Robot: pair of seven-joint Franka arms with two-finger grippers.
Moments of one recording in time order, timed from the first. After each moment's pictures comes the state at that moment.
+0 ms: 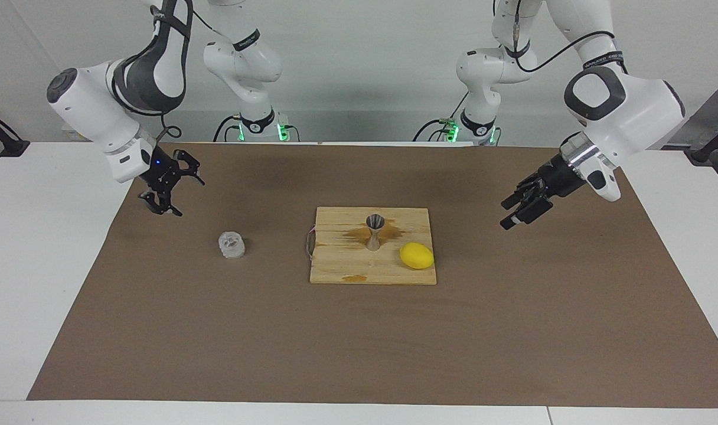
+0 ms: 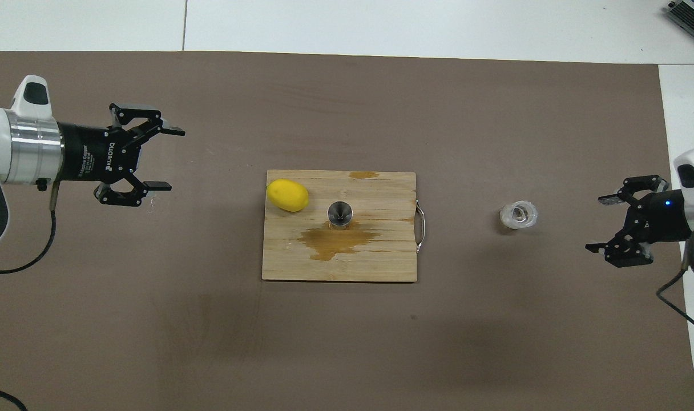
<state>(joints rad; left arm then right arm) 0.00 0.06 -0.08 -1.83 -0.60 1.99 -0.79 -0.26 -0.02 0.02 -2.08 0.36 1.95 -1.57</state>
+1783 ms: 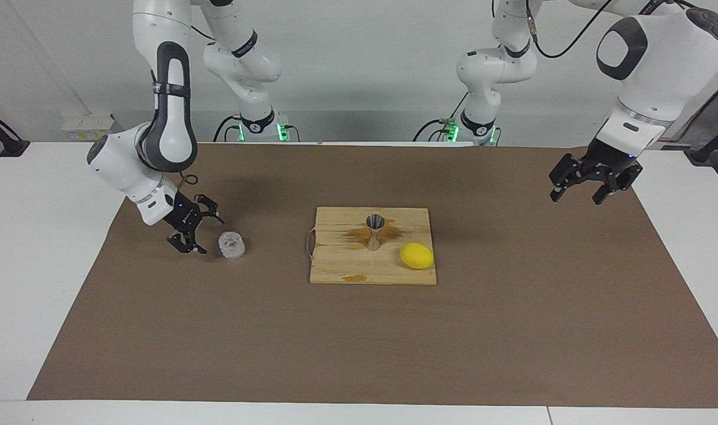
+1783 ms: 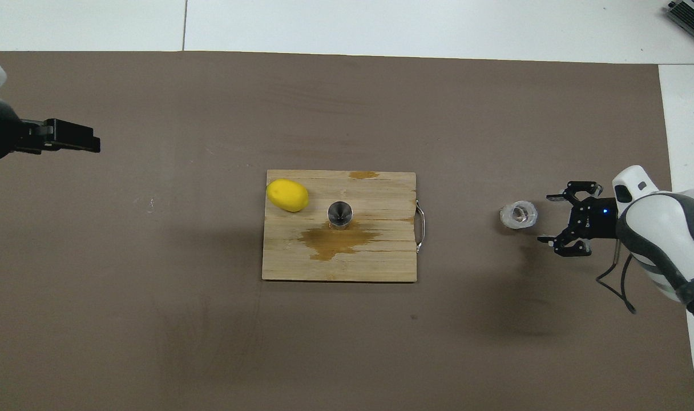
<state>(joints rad) 0.03 0.04 -0.11 -1.60 -0.10 1.71 0.05 -0.24 0.20 0.03 -2.20 0.66 2.26 -1.91</state>
